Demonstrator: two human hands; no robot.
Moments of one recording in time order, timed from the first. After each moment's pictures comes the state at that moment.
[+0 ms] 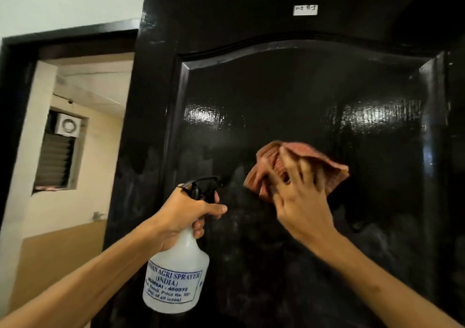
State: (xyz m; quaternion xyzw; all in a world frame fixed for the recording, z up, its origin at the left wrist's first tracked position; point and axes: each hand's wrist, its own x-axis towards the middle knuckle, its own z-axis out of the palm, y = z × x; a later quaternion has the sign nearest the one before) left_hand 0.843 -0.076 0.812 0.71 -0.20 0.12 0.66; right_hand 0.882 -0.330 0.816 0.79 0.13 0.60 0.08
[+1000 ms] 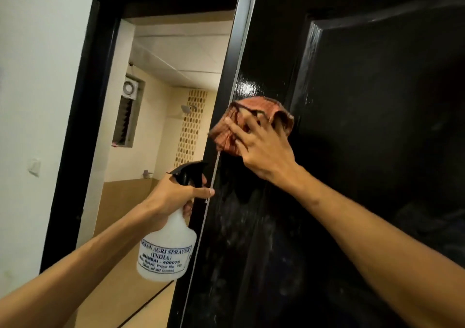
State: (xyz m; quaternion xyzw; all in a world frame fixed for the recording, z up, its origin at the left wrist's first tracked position) left_hand 0.868 0.180 0.750 0.70 -0.09 0.23 0.67; right_hand 0.958 -0.017 0.862 0.77 0.28 0.55 0.18
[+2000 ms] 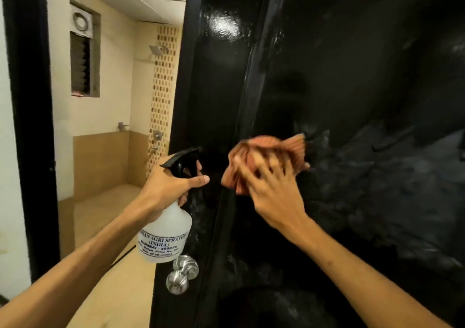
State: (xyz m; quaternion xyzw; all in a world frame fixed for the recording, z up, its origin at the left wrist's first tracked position) left_hand 0.848 0.127 0.647 0.71 -0.11 0.20 0.67; right_hand 0.908 -0.127 0.646 0.80 0.27 0.51 0.17
